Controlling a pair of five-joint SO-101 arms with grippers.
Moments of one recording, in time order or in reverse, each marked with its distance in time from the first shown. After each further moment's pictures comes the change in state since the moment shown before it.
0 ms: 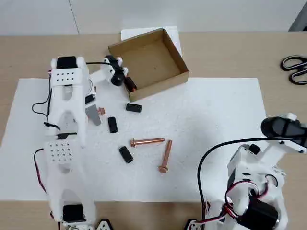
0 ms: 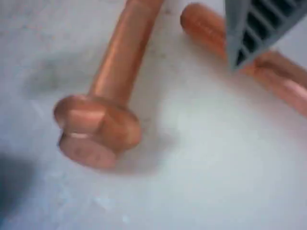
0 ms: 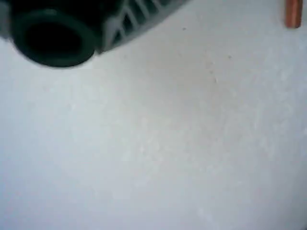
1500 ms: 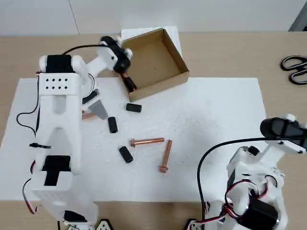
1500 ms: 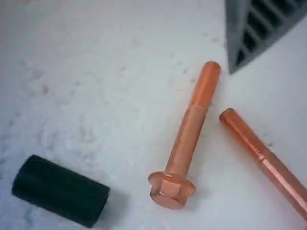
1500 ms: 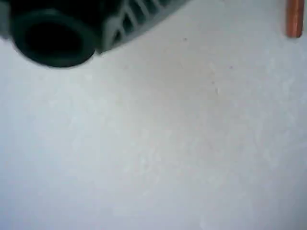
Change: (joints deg) left arm 4.7 -35.9 23.9 -0.5 9.2; right arm 0.0 0.0 0.0 1.4 0.0
